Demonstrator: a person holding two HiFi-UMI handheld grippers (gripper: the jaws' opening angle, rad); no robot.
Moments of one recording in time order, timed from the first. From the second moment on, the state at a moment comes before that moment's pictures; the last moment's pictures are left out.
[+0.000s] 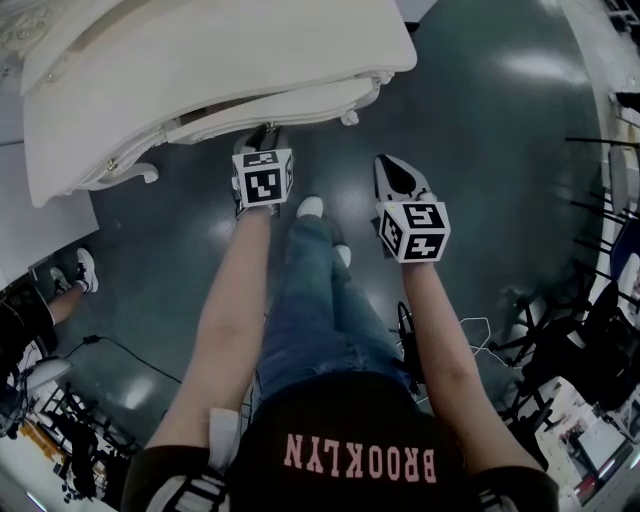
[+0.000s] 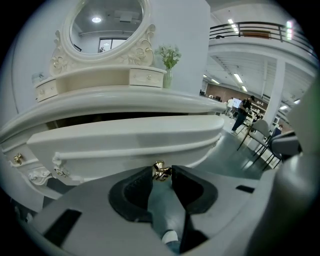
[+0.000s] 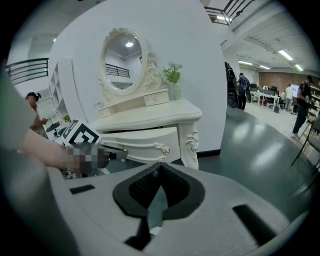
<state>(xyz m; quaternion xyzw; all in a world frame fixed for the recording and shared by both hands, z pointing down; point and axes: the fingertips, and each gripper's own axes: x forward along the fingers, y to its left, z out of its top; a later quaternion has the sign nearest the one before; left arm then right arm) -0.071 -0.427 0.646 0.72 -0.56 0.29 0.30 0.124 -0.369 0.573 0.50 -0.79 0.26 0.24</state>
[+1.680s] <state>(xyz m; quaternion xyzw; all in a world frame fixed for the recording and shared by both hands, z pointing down) -0.037 -0.278 0.648 0.72 -0.56 0.29 0.29 0.159 -0.250 0.550 0.53 -0.79 0.26 0.18</state>
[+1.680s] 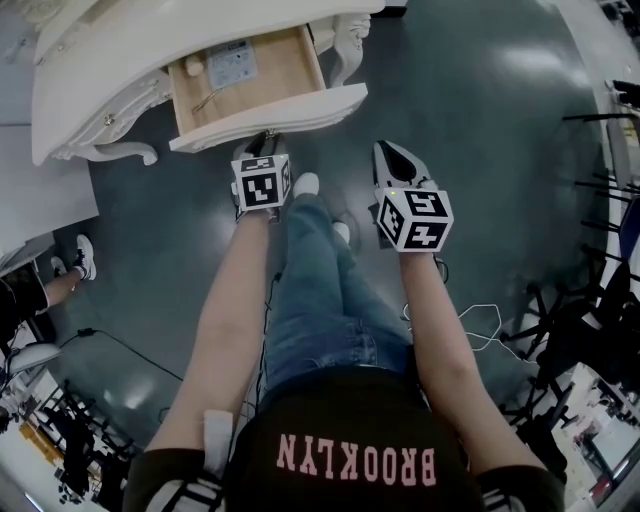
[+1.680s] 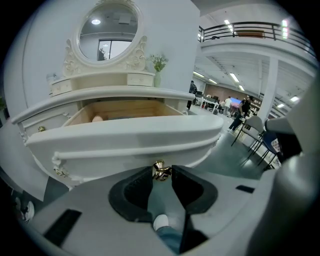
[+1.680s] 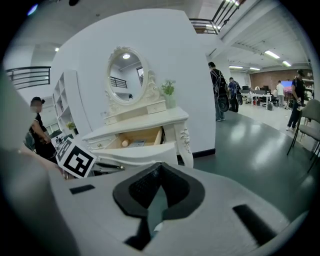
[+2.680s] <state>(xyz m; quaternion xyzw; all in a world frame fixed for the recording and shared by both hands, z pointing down) -0.034 -0.254 0.618 0.69 -0.61 0.27 0.29 0.162 -0.215 0.519 0.51 -0.81 0.25 0.13</state>
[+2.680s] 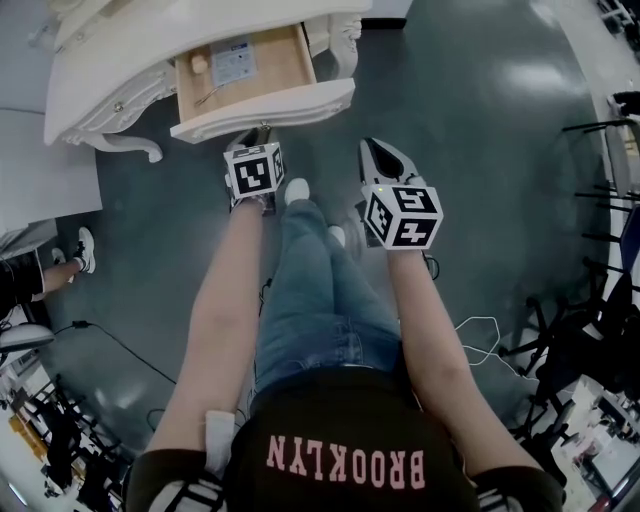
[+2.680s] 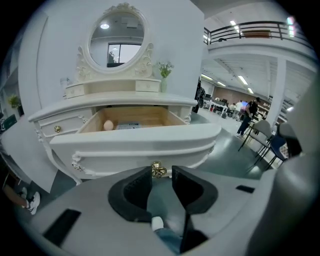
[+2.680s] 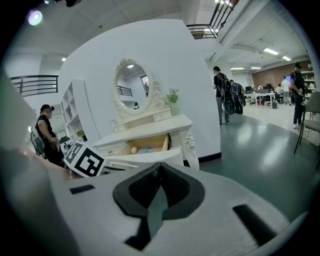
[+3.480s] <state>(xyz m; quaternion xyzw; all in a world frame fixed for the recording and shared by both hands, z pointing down) -0.044 -0.243 0.504 0.73 -0.61 0.19 0.22 0.142 -0.242 0.435 0.53 -0.82 0.20 0.08</state>
